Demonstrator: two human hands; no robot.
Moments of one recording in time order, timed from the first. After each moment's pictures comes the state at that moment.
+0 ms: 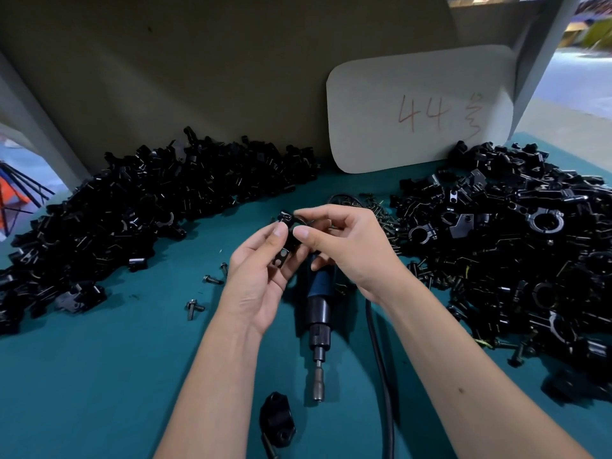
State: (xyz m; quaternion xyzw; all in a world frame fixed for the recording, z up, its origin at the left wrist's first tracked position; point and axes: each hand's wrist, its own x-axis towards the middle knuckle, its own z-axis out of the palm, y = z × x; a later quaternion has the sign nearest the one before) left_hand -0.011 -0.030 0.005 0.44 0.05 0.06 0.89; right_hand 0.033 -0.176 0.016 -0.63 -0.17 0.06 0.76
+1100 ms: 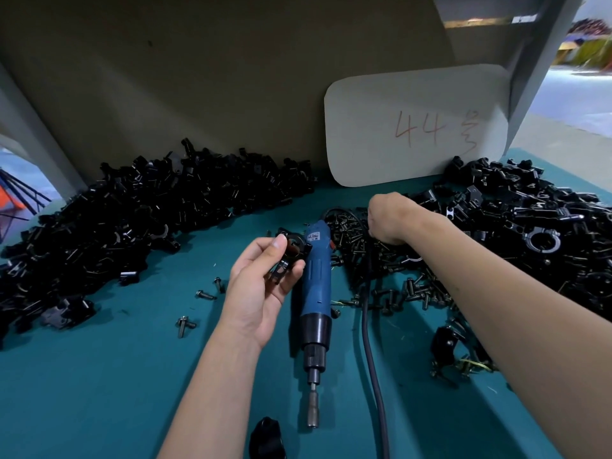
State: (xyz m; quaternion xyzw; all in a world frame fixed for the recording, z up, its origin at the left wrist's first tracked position) left_hand -0.005 -0.034 0.004 0.46 0.08 0.06 0.88; right_hand 0.159 -0.234 0.035 -0.99 -0.10 0.04 0.02
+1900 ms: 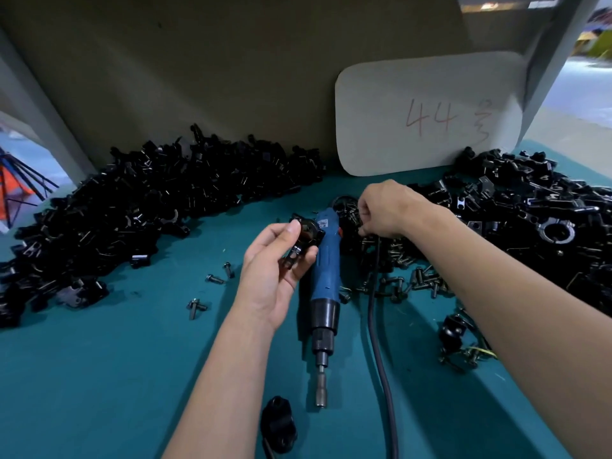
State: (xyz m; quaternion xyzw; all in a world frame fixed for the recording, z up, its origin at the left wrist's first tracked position) left_hand -0.004 -0.039 0.006 0.45 0.08 0.06 0.89; right_hand 0.118 -0.212 0.061 -0.99 -0.13 0.05 0.02
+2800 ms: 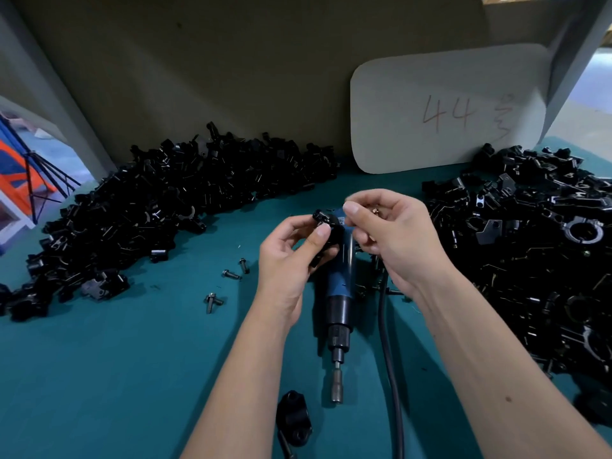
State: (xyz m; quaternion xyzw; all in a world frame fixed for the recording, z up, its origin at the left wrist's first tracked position) left_hand 0.000 -0.042 -0.004 0.53 0.03 0.13 0.84; right_hand 0.039 -0.191 0.029 -0.63 -0.11 0.01 0.77
